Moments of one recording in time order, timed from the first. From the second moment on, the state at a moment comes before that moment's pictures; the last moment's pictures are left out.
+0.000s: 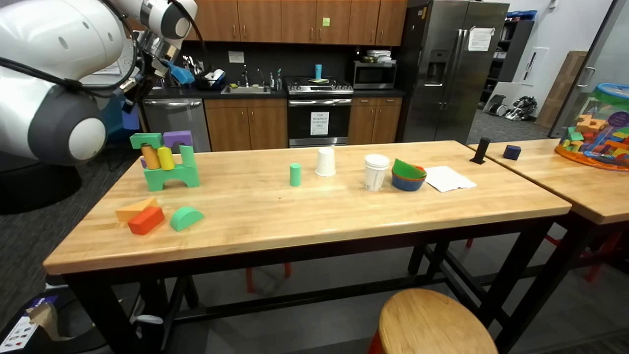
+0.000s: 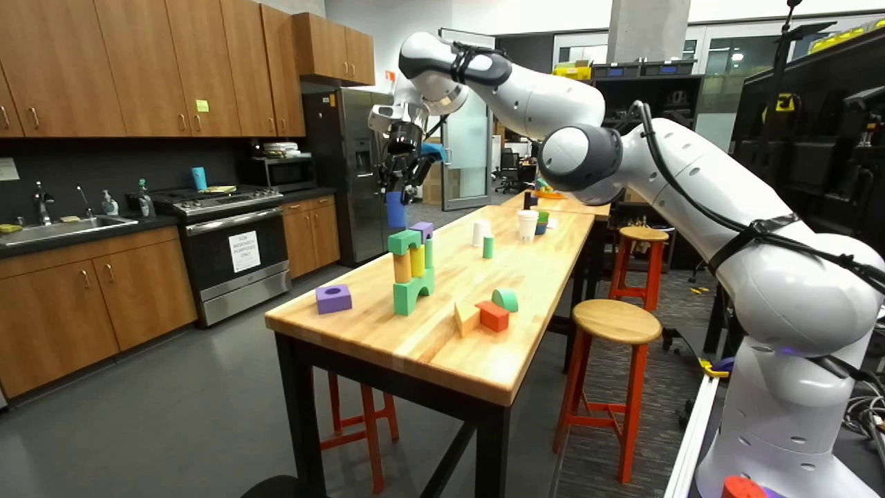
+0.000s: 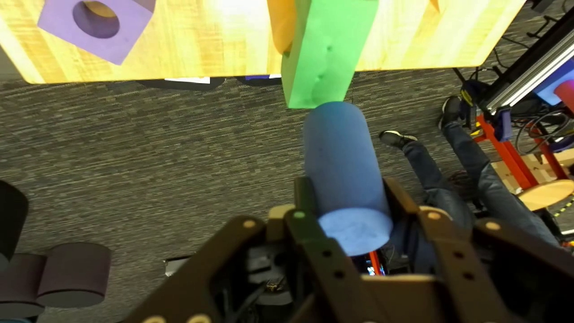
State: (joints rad) arm -0.23 0.94 0.39 -0.42 0.26 1.06 -1.69
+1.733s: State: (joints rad) arm -0.23 0.94 0.37 -0.42 0.20 1.06 -1.69
